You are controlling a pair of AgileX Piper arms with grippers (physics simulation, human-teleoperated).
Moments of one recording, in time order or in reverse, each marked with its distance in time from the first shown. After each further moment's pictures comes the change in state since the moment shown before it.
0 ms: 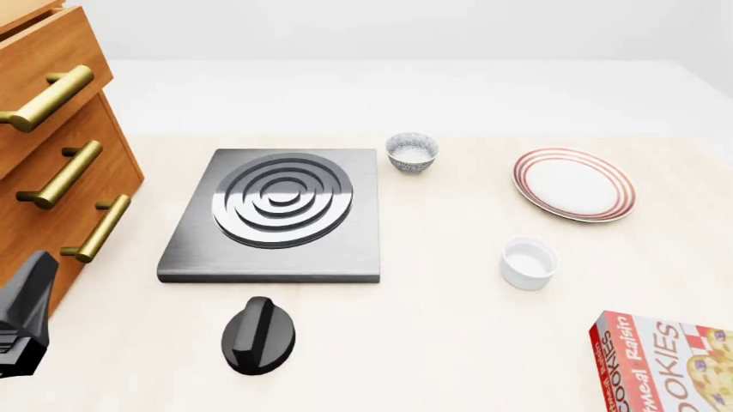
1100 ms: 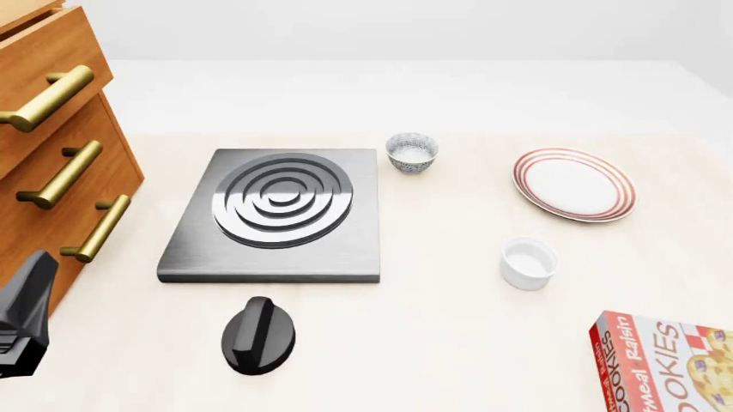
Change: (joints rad) left arm 0.000 -0.003 0.000 0.003 0.000; right arm -0.006 0.470 0.037 -0.248 0.175
